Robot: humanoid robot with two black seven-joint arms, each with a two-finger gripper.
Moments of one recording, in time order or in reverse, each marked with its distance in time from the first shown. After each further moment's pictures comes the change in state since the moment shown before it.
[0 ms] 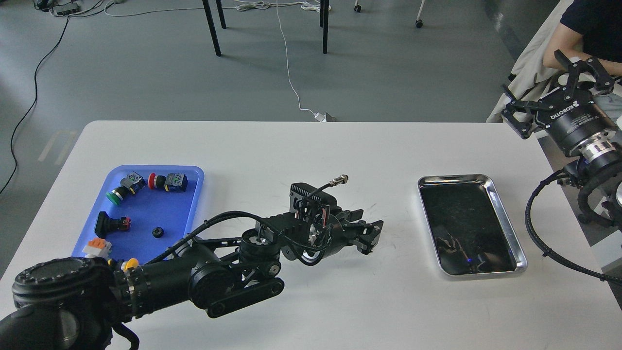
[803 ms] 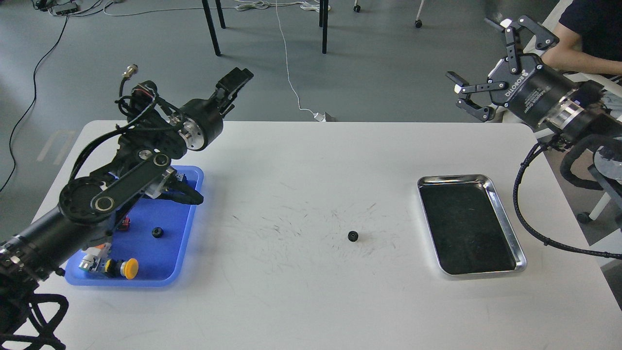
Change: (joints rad) left arm 0.021 0.464 -0.570 -0.032 -0.968 0.088 -0.003; right arm 0.346 -0.038 -0.337 0.193 -0.475 -0.018 -0.049
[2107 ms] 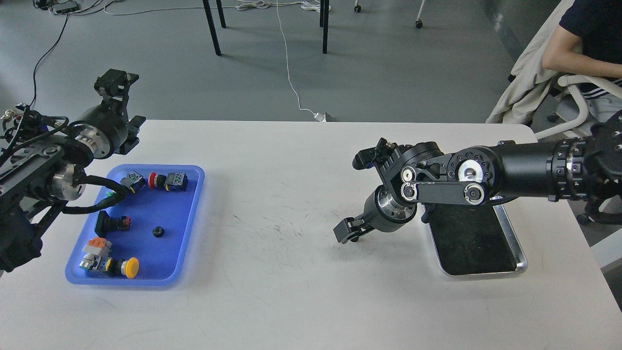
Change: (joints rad) left arm 0.065 0.149 0.011 0.097 -0.290 -0.009 -0.100; right arm 0.609 0.551 -1.269 -0.041 -0.485 0.041 -0.168
